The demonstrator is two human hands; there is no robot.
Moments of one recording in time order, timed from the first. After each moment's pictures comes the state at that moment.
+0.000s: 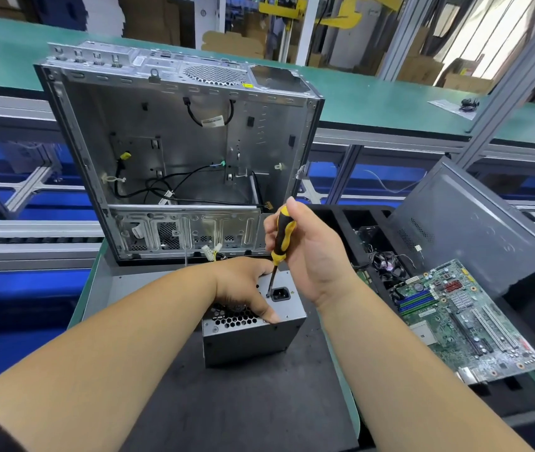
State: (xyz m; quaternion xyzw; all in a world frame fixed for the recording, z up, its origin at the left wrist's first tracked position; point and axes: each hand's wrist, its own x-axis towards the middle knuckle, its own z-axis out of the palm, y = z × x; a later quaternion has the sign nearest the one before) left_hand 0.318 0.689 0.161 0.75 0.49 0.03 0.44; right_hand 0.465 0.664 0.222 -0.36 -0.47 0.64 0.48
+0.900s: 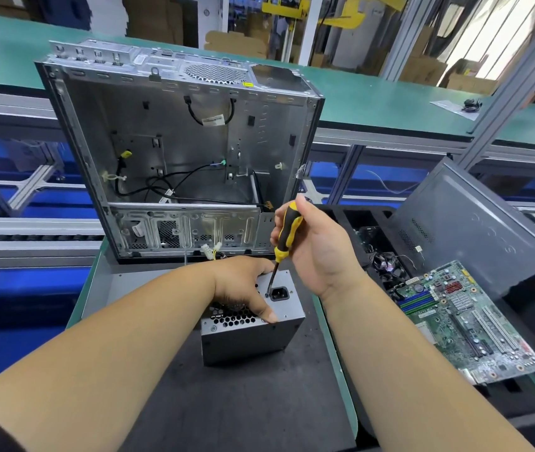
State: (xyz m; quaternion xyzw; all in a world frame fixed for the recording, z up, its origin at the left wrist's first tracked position) left_hand 0.318 0.691 0.159 0.76 0.49 0.03 0.43; right_hand 0.473 0.672 0.222 -0.37 -0.44 0.65 0.50
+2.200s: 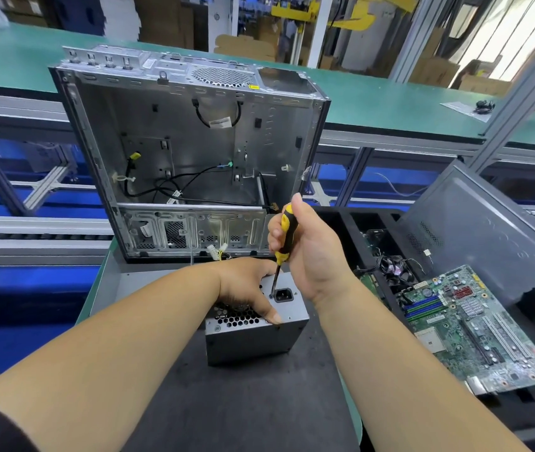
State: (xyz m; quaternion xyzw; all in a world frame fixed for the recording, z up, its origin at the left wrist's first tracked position) left_hand 0.321 0.685 0.169 0.76 0.50 0.01 0.42; right_hand 0.461 0.668 0.221 -0.35 -0.47 0.65 0.48
